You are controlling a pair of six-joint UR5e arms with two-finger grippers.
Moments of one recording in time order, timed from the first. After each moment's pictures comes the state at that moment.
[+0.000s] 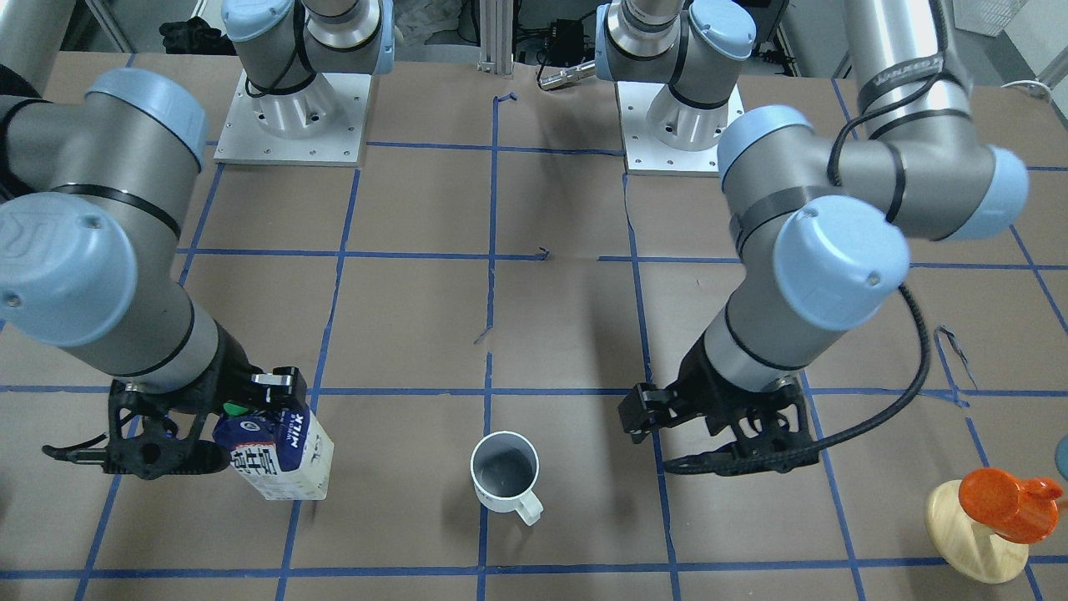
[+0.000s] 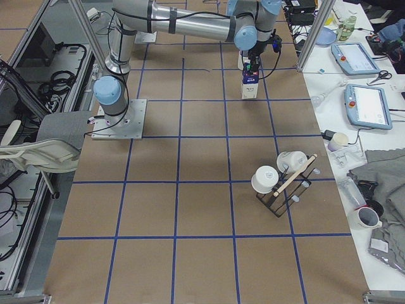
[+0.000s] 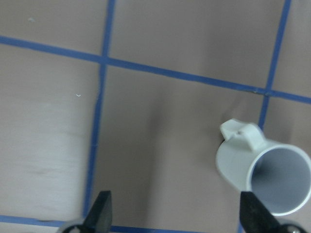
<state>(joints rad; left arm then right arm) -1.58 -1.98 -1.36 -1.30 1.50 -0.13 1.60 -1.11 1.26 -1.66 -1.57 0.04</state>
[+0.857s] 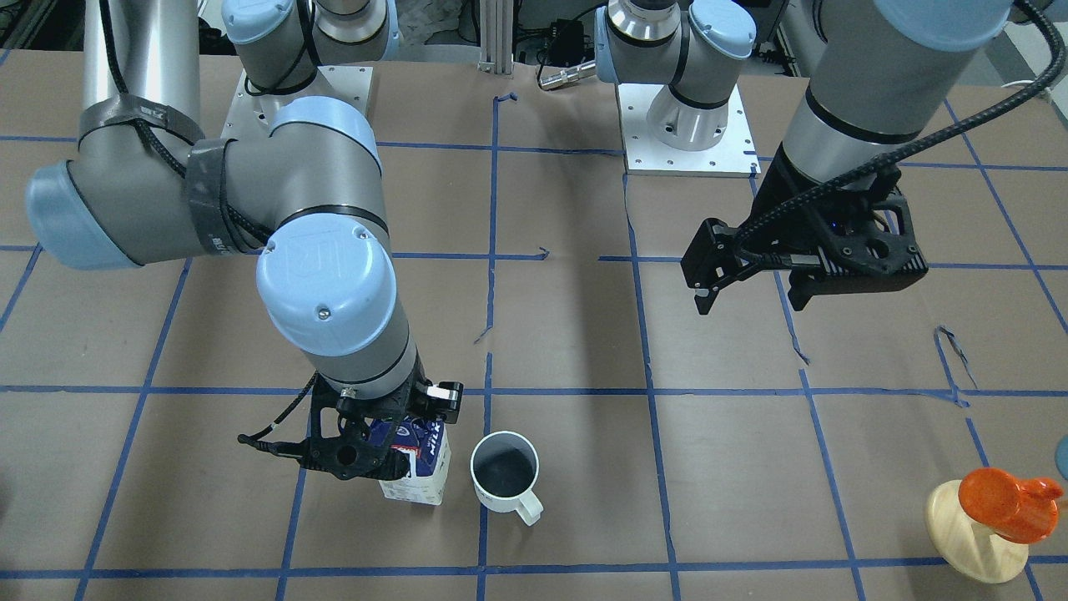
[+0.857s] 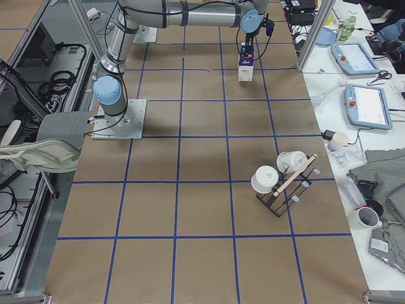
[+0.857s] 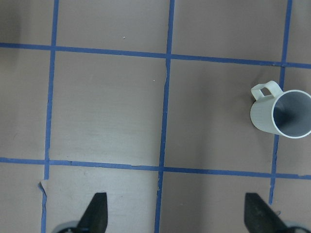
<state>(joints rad) -1.56 -1.74 -1.40 -1.45 1.57 -0.07 1.79 -1.01 1.17 -1.67 -1.55 0.36</state>
